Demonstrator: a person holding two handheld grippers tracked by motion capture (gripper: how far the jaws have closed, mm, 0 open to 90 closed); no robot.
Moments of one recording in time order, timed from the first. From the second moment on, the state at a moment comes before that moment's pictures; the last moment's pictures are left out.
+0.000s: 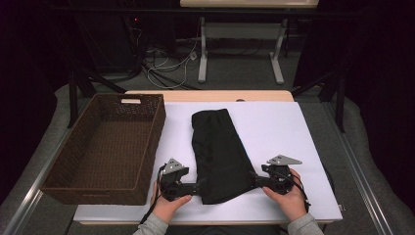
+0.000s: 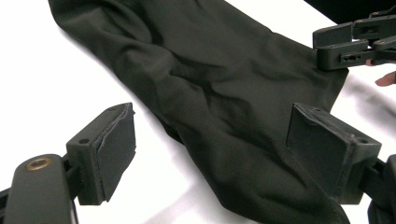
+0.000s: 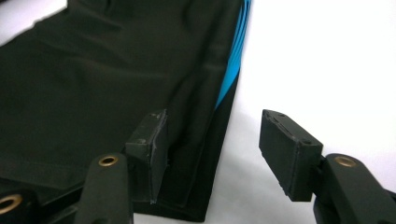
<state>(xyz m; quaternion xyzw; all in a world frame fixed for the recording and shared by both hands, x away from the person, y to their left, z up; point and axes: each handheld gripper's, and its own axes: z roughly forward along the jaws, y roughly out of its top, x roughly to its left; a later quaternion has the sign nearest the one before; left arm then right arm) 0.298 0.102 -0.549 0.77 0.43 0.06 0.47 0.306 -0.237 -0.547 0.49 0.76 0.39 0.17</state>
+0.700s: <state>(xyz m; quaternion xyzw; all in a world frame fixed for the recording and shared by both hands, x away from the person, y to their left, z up) 0.294 0.099 -0.556 0.77 0.44 0.05 0.46 0.301 -0.239 -0.554 0.53 0.76 0.37 0.09</state>
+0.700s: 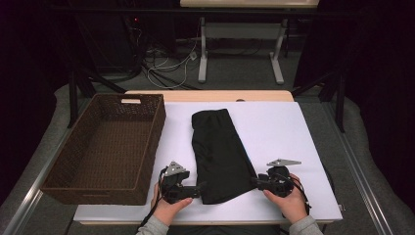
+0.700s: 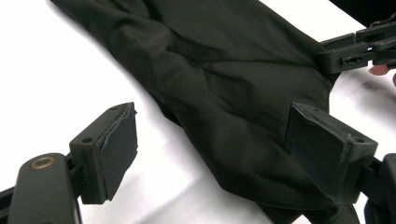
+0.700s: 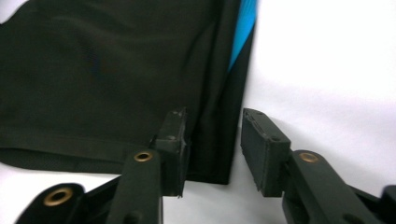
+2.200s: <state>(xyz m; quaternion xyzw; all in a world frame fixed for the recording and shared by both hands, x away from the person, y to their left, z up) 0.291 0.070 -0.564 0.80 0.44 -0.01 0.42 0.294 -0.240 -0.552 0.53 0.75 0.39 0.04</state>
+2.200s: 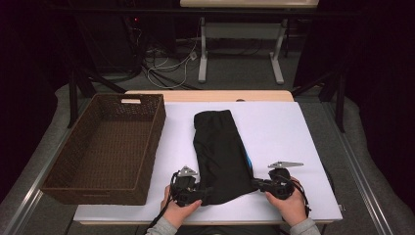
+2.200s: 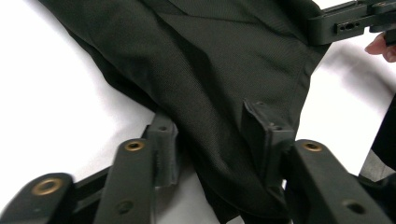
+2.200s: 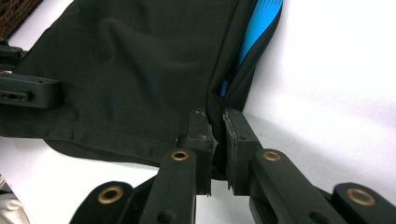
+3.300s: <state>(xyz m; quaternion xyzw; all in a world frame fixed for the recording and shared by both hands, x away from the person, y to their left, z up) 0.288 0.086 -0.553 0.80 0.42 -0.04 0.43 0.279 -0.235 -0.542 0.51 0.74 0.43 0.04</state>
